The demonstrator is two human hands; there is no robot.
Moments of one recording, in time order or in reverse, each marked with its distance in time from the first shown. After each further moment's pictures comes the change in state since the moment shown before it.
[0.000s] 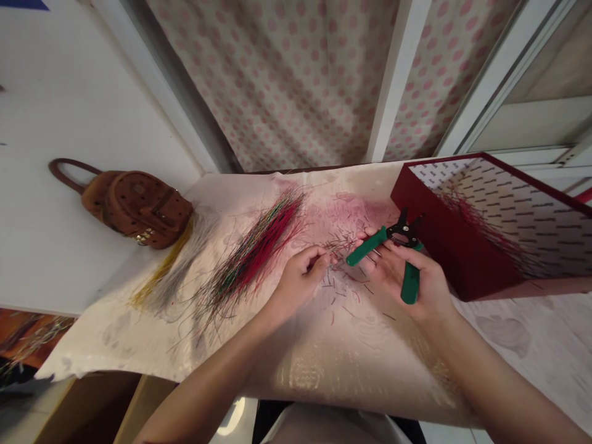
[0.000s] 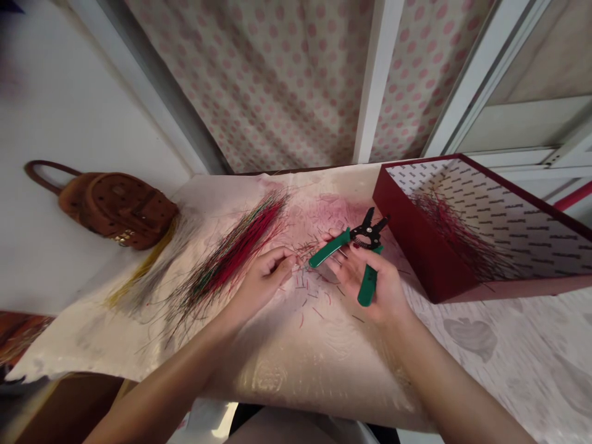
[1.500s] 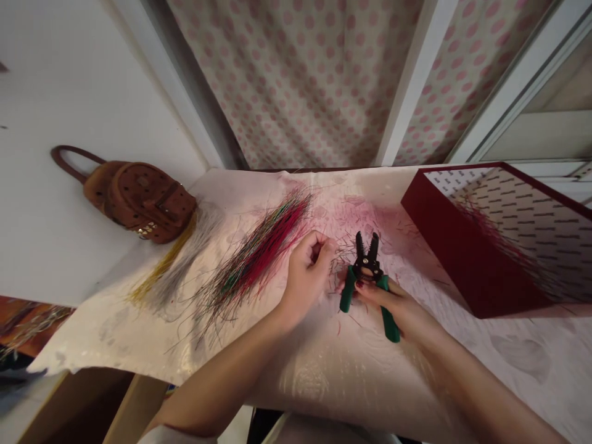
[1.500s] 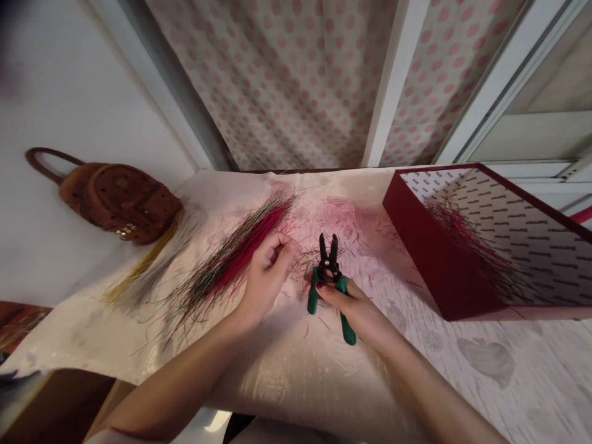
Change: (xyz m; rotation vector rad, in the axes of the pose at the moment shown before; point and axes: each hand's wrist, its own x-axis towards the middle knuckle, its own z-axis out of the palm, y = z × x) left_hand 0.017 0.006 0.009 -0.212 0.321 0.037; right_hand -0.004 0.045 -0.016 -0.455 -0.011 0.173
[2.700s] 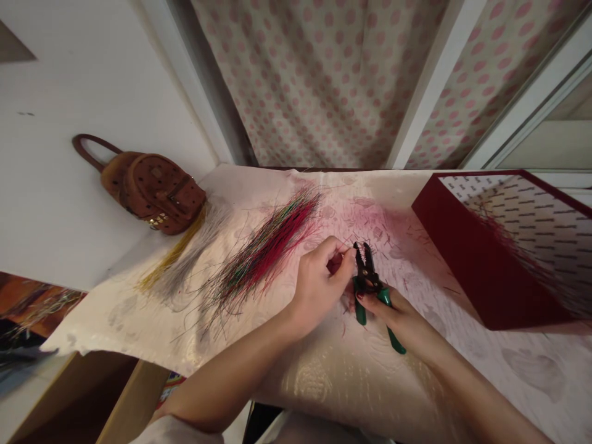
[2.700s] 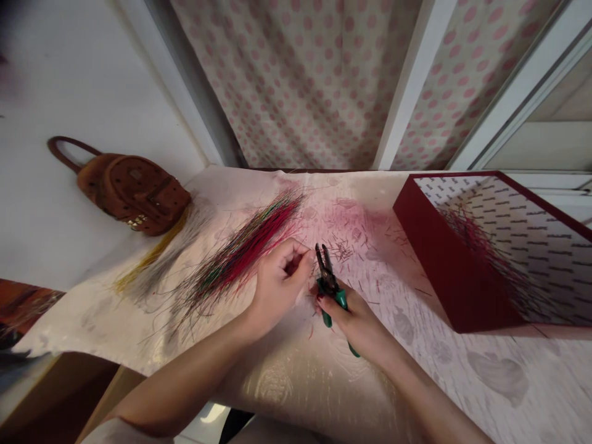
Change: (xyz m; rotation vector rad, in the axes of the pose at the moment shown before) left_hand -0.011 -0.005 0.000 0.265 0.005 0.185; right_hand -0.009 -0.024 0.023 -0.461 -0.122 -0.064
